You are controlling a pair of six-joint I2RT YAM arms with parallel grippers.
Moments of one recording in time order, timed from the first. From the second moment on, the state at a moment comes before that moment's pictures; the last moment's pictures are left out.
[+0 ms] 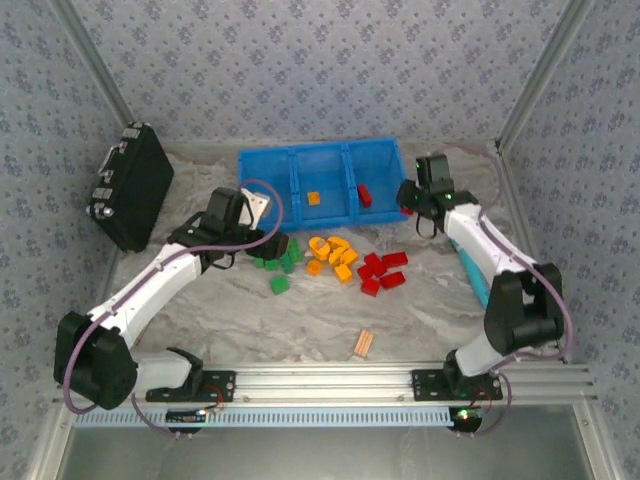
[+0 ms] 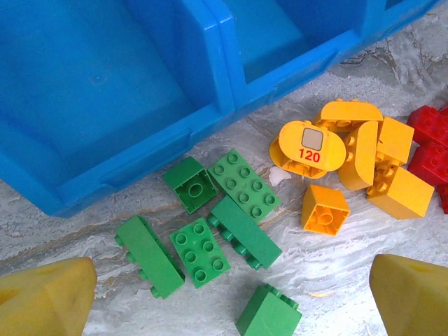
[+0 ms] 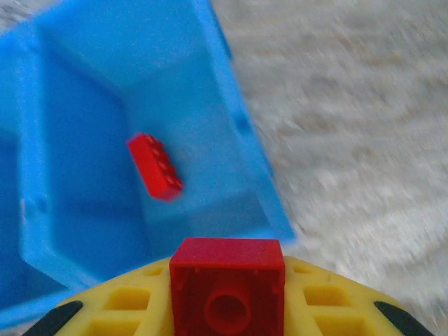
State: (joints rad) left arm -0.47 1.26 0.97 -0.53 0.13 -0.07; right arm 0.23 1.57 1.22 -0.41 0.06 0.46
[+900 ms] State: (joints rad) left arm -0.47 1.10 0.88 -0.62 0.05 -0.12; right arm 0.30 2.31 1.93 -0.51 0.03 0.28
